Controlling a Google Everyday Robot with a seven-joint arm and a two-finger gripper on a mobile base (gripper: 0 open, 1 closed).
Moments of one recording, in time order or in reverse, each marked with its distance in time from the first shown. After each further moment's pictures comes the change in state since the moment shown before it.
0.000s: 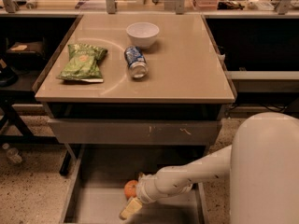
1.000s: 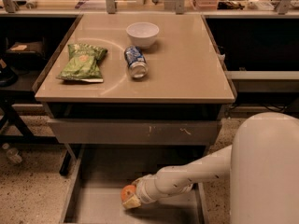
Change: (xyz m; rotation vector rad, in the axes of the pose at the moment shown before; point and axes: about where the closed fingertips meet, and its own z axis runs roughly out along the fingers) arm 0.000 0.000 0.000 0.000 0.000 0.000
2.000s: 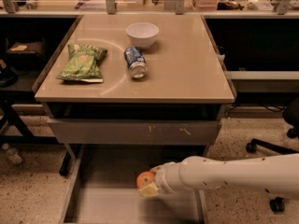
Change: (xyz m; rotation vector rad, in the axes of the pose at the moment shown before) arm -0.023 -0.014 -0.132 0.136 -0.026 0.105
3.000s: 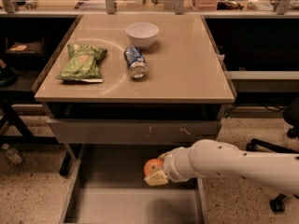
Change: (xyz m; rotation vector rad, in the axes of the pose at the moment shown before) arm -0.036 -0.014 -0.080 0.066 0.033 -0.033
